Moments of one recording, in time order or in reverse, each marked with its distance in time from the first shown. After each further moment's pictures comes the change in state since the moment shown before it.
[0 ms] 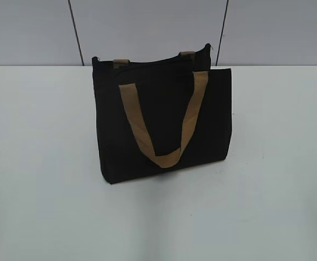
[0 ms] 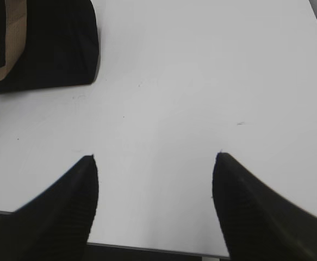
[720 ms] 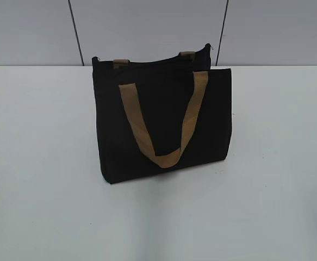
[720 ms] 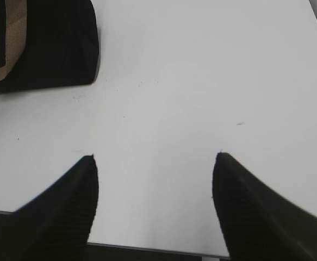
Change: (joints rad) left arm 0.000 0.000 0.000 0.000 0.000 0.000; right arm 0.000 0.000 0.000 0.000 0.000 0.000
